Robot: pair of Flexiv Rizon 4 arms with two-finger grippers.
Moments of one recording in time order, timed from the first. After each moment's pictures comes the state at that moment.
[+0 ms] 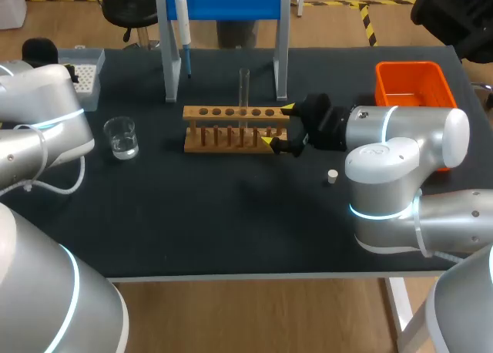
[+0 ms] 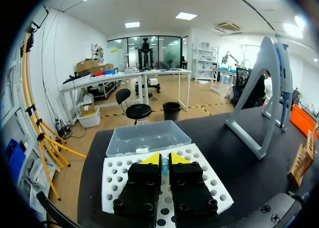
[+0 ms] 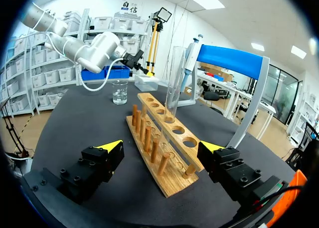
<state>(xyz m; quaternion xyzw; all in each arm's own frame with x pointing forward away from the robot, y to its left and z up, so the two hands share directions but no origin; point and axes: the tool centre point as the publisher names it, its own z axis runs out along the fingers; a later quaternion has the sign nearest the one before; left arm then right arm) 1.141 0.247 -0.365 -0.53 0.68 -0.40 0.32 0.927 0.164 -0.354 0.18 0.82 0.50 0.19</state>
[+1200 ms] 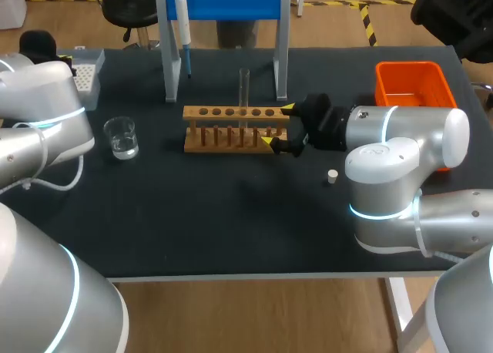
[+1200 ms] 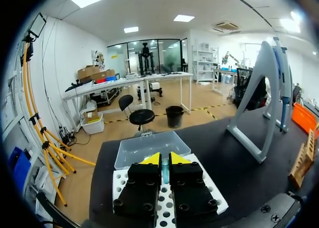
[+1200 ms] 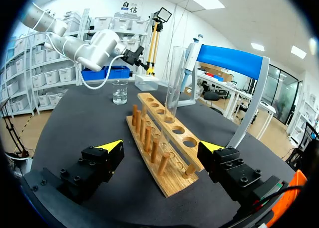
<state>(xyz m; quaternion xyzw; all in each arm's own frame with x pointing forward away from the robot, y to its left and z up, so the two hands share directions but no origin) 1.144 0.249 -0.340 -0.52 0.68 -0.39 0.35 0.927 0.164 -0.354 0.18 0.82 0.50 0.19</state>
